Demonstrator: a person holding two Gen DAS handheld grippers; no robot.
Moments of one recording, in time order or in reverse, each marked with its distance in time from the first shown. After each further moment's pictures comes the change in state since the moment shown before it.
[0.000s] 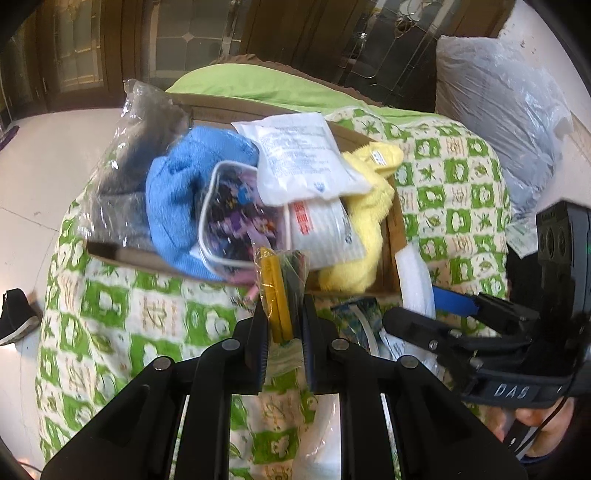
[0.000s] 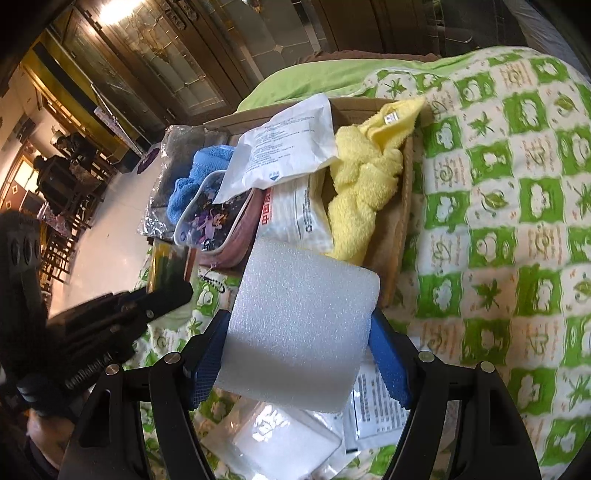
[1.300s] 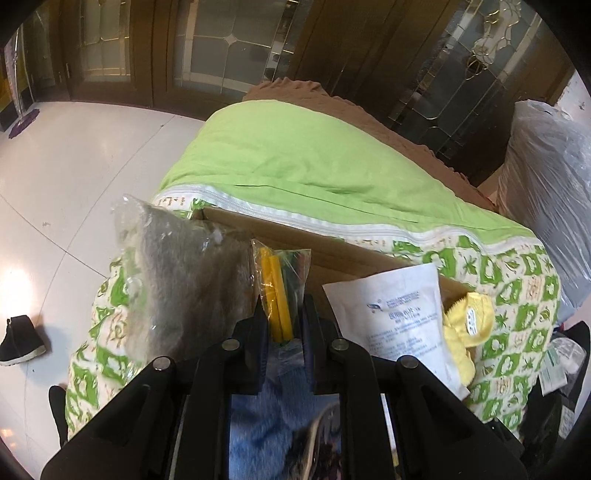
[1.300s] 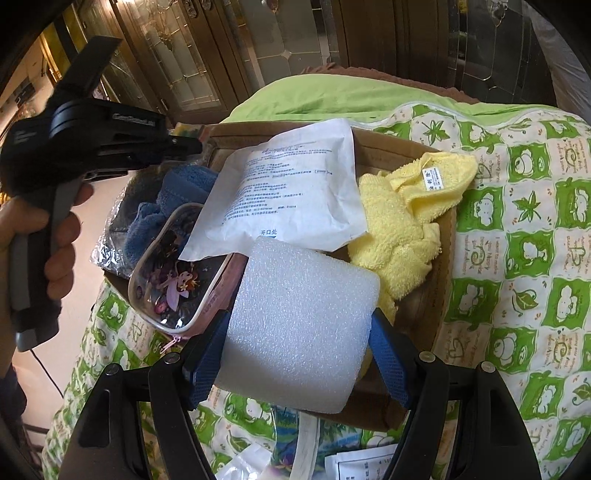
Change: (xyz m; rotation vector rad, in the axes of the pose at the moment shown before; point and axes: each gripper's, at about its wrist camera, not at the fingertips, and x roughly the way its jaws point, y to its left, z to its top) left arm 0.068 0.078 0.155 -0.128 -0.018 0.068; right arm 0.065 0.020 0.048 -0.125 -0.053 -0.115
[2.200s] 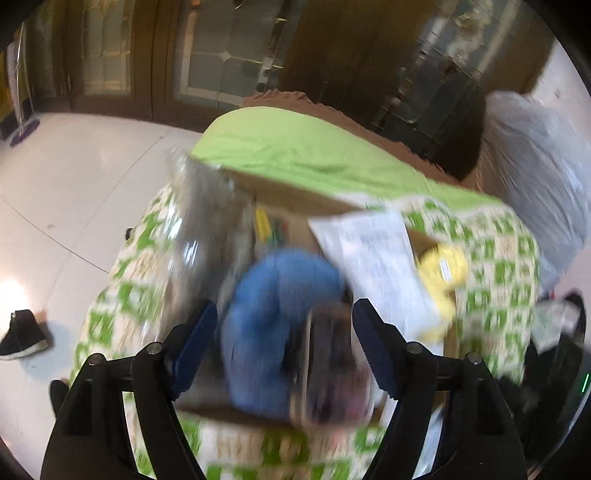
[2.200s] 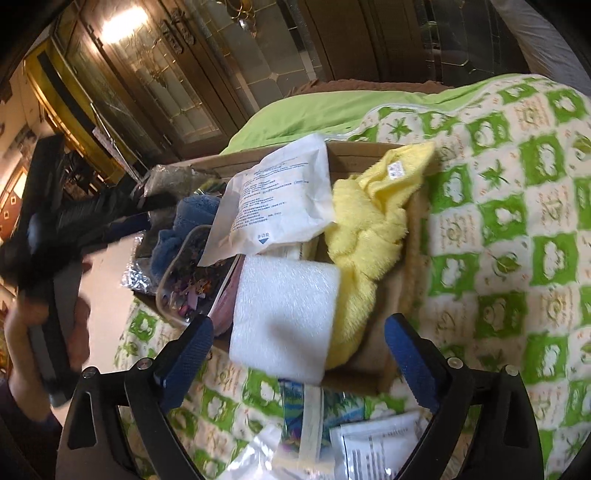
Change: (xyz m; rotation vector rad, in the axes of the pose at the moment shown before) left arm -0.064 -0.001 -0.076 0.065 -0.080 -0.017; right arm -0.049 -0.033 -0.029 0.155 -0.069 0.105
